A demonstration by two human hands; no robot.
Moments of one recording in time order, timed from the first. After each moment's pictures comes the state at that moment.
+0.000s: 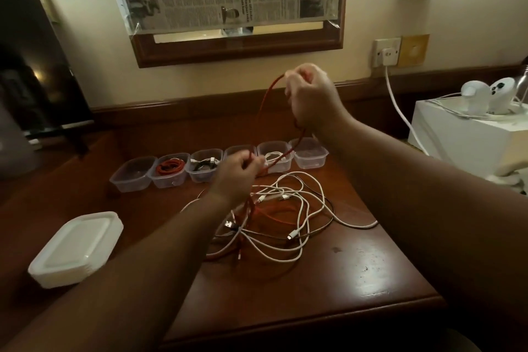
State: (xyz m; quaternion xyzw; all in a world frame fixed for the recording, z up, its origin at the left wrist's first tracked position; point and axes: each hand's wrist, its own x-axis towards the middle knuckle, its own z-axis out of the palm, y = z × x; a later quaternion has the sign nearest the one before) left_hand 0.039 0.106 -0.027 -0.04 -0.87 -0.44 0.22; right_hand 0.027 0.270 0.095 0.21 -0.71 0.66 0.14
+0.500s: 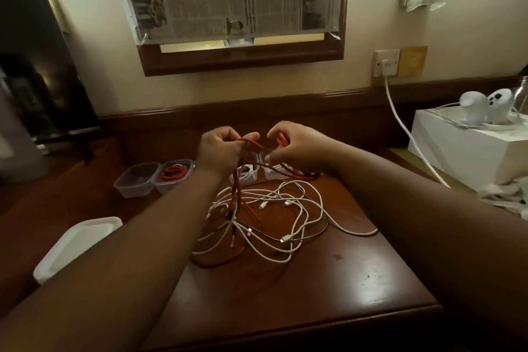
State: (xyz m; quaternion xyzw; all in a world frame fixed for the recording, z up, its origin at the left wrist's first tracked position) left_hand 0.043 0.095 0.030 0.01 -0.75 -0.60 0.28; right_hand 0.039 0.269 0.072 0.26 -0.90 0.35 -0.04
